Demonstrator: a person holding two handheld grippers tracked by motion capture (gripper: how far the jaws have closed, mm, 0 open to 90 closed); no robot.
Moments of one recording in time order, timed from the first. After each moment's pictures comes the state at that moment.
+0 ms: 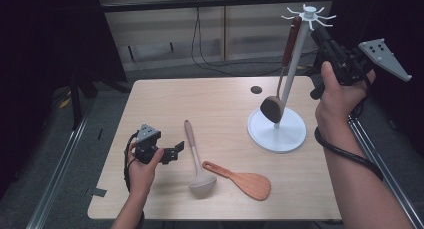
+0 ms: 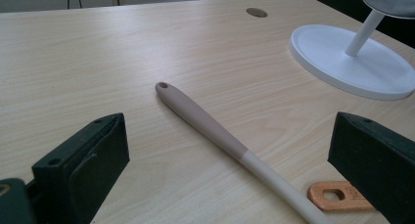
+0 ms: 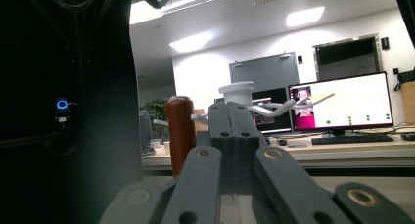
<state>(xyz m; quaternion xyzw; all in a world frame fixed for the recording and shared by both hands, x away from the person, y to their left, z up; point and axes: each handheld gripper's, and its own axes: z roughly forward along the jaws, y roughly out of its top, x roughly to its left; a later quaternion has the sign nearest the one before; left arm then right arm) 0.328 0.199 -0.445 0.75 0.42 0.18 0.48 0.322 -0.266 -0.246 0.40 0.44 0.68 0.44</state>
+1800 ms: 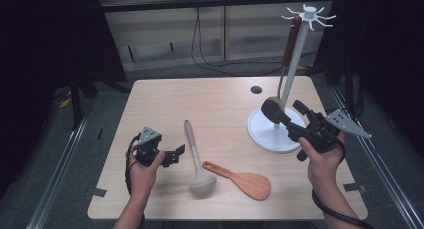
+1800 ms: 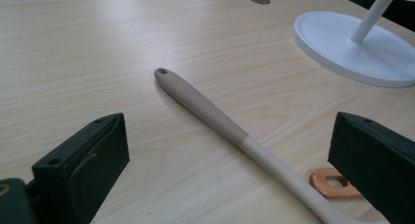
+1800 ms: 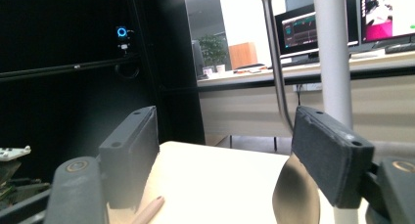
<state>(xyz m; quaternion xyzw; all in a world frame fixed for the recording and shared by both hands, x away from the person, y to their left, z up) 0.324 0.198 -0.452 0.75 0.43 0.17 0.47 0.272 -0.254 -0.390 0.40 0.55 0.67 0.30</state>
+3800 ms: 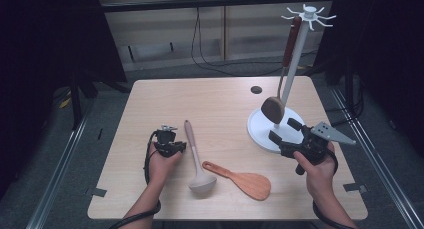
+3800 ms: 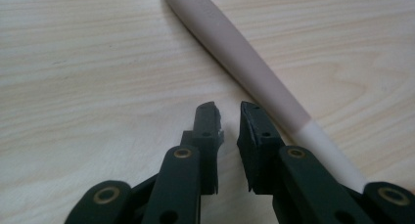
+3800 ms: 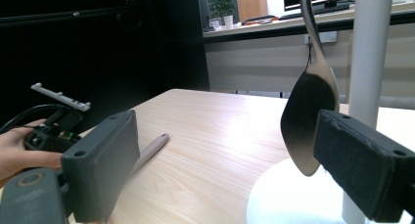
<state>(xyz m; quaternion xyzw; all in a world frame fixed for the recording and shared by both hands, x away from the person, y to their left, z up) 0.375 0.159 -0.495 0.78 0.52 0.12 0.33 0.268 -0.250 -0.428 0.42 0.61 0.62 0.26</state>
